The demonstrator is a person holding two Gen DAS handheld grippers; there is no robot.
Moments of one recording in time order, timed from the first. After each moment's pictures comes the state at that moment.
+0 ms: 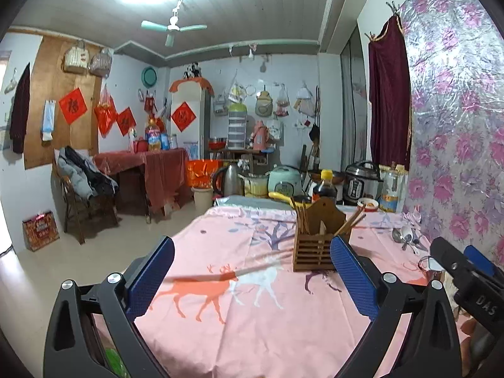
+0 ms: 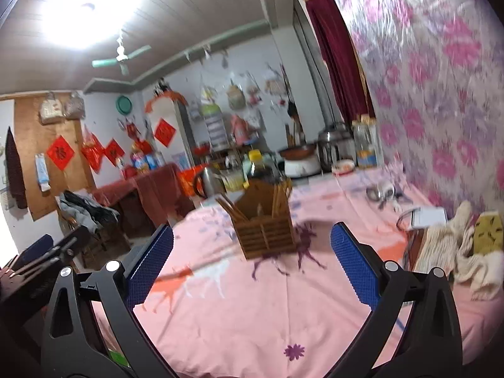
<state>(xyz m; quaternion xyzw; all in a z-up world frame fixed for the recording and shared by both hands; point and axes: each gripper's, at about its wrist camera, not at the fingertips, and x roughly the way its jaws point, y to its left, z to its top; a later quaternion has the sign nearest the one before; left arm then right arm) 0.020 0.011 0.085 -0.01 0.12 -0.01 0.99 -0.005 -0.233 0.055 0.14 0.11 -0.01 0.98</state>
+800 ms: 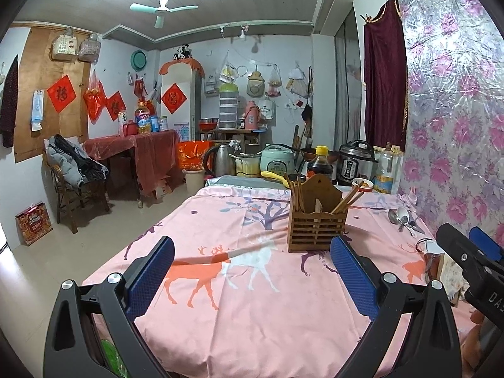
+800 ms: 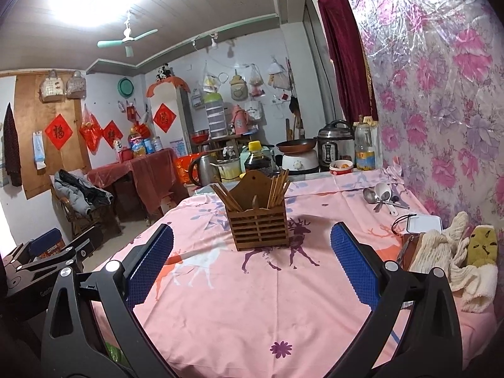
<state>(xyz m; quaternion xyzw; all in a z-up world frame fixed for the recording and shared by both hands) 0.039 0.012 0.066 0.00 0.16 -0.03 0.99 -0.005 -0.228 0.052 0.10 0.12 -0.01 0.99</state>
